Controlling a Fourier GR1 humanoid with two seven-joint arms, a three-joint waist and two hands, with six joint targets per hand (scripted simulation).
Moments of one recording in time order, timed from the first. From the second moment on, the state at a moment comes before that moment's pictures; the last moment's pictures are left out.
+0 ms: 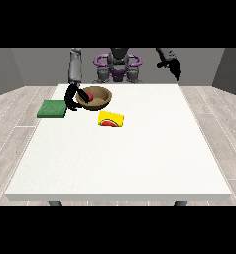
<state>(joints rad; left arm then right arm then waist) -0.39 0.15 0.04 -1.23 -0.04 0.00 -0.24 -0.43 -0.21 -0.16 -0.64 0.11 -0.40 -0.20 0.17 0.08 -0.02</state>
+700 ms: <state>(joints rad) -0.26 0.18 0.12 -1.15 -0.02 0.00 -0.25 -0.52 -0.34 -0.13 -0.79 0.12 -0.24 0.26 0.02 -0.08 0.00</state>
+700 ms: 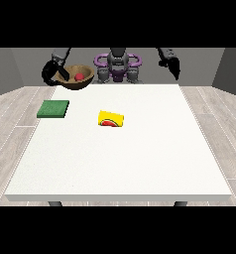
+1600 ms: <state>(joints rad) -0.36 0.58 0.47 -1.02 0.26 -0.32 -0.39 -0.51 -0.55 -0.32 -0.77 0.03 -0.14 0.03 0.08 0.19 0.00</state>
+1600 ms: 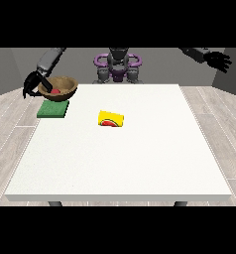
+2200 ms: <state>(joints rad) -0.38 0.67 0.52 -0.98 0.30 -0.40 -0.42 -0.57 -0.63 -0.40 -0.63 0.01 -0.17 0.01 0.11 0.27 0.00</state>
